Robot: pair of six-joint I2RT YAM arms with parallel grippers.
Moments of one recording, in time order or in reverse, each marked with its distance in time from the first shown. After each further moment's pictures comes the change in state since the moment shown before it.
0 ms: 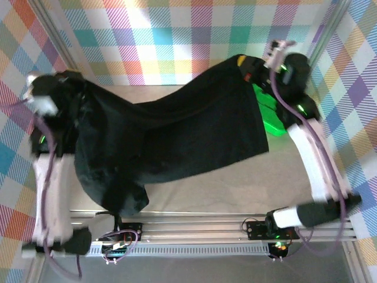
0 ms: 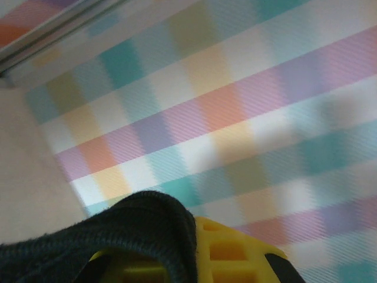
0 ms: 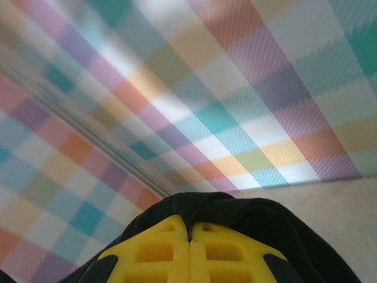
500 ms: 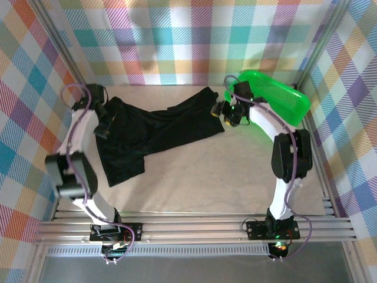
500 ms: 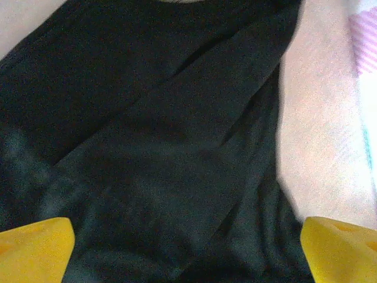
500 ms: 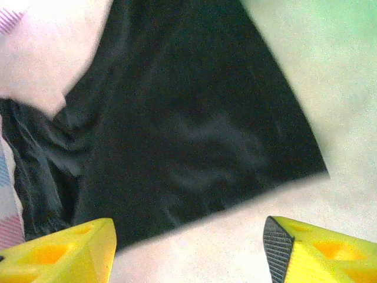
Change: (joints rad) left arm 0.094 0.377 -0.249 -0.258 0.186 0.120; right arm 0.038 0.406 -0.218 -0.242 -0.046 0.016
